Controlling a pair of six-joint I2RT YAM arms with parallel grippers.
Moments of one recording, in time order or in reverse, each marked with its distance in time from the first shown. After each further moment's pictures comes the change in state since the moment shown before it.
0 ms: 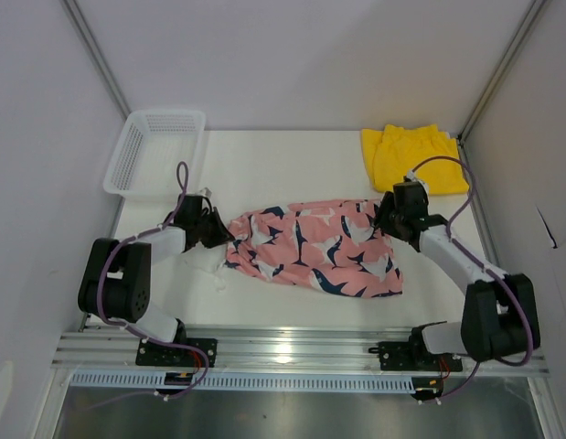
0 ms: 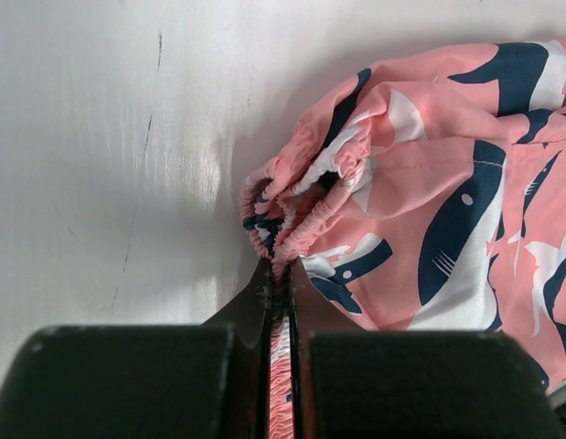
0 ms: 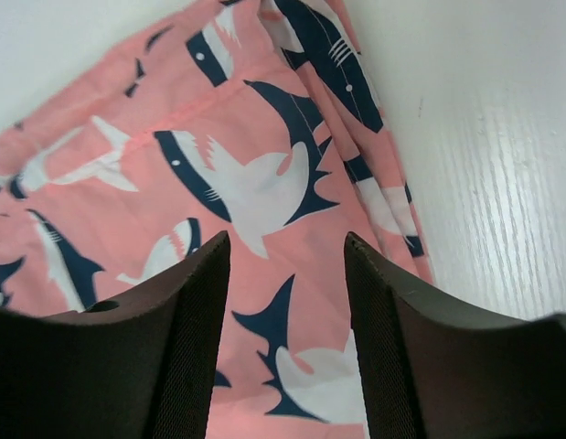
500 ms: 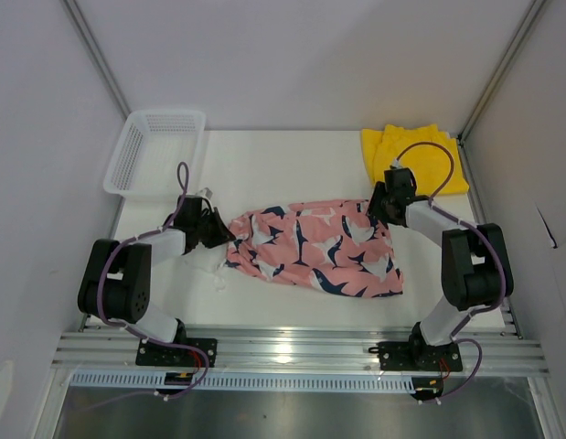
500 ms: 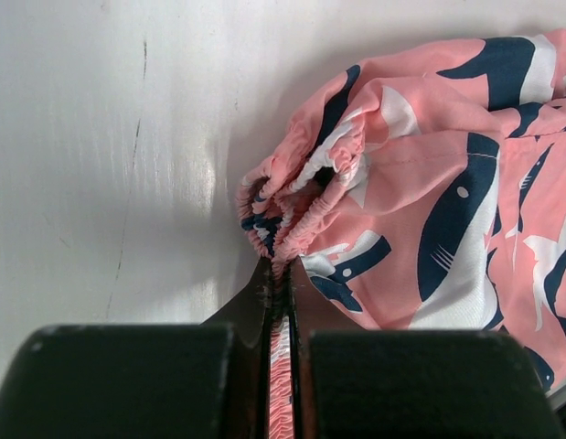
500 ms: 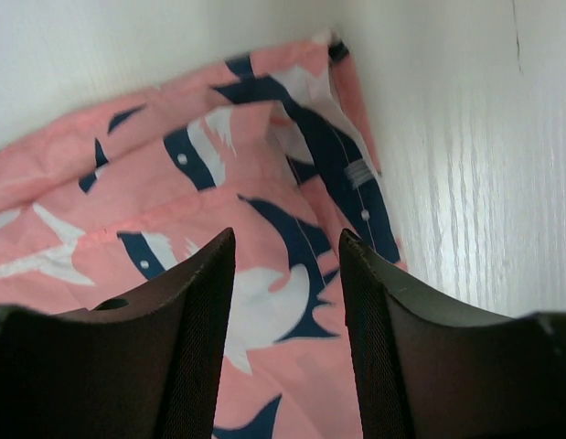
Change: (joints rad) left arm 0.000 -0.008 -0.031 0.060 0.019 0.016; right arm -0.031 0.391 0.185 0.106 -0.018 -0.144
